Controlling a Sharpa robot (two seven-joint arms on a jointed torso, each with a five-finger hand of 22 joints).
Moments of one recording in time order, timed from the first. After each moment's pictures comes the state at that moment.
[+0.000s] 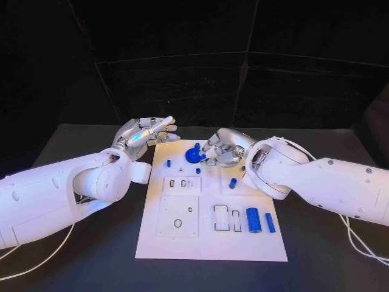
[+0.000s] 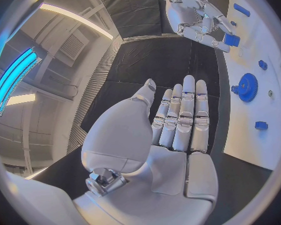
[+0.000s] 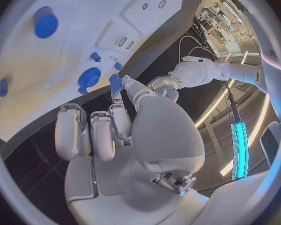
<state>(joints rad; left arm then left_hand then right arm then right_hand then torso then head) 1.19 -0.87 -0.02 1.57 0.07 -0.33 0.45 1.33 0.03 0.05 0.08 0.05 1.00 0.20 0.13 0.07 1.11 0.14 0.12 0.07 1.17 0.10 0.23 0.18 0.18 0.95 0.21 0.25 0.10 1.24 -0.67 -0.03 1.54 -1.22 -0.34 -0.19 1.33 -0.03 0.30 0.02 0.18 1.06 0.12 0.14 0.07 1.41 0.04 1.31 1.27 1.47 -0.03 1.50 1.31 0.08 1.40 0.08 1.47 1.30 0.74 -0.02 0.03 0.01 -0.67</state>
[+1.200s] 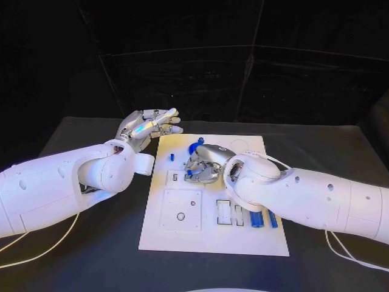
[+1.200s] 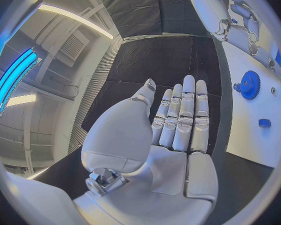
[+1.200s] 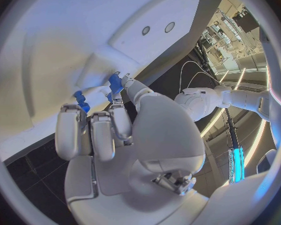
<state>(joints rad) 1.19 -0.87 -0.02 1.55 0.07 -0.34 0.45 1.33 0.03 0.05 0.08 0.05 1.00 0.20 0.13 0.07 1.11 0.14 0.12 0.07 1.17 0.10 0.23 0.18 0.18 0.95 0.21 0.25 0.10 1.15 -0.51 -0.04 1.47 -1.43 -0.30 -0.26 1.32 -0.04 0.32 0.00 0.20 1.06 0.12 0.14 0.07 1.41 0.04 1.31 1.27 1.47 -0.03 1.50 1.31 0.08 1.40 0.08 1.47 1.30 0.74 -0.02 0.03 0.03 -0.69</state>
